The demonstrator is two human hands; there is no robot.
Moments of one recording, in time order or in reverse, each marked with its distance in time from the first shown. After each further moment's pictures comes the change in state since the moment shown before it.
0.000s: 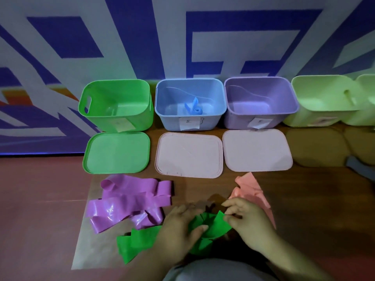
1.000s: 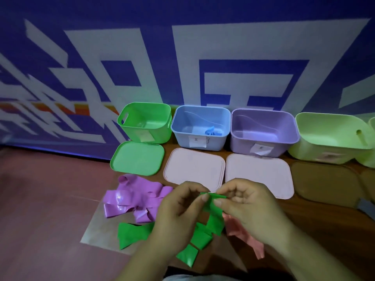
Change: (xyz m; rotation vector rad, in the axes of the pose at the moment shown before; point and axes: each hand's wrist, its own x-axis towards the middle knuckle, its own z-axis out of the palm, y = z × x) left_hand -0.010 0.178 -0.047 -0.759 0.508 0.008; right_hand -0.048 -0.081 -0.100 0.425 -0.237 -0.405
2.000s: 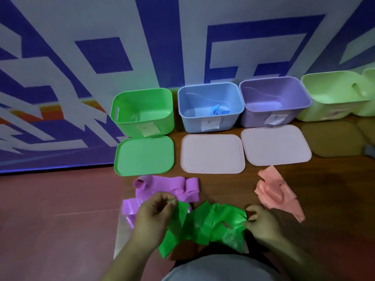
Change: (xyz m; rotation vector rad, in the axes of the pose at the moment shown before) left_hand 0.030 -0.089 -0.204 0.233 -0.039 -0.352; right_hand 0.019 0.202 0.102 -0.680 0.372 0.644
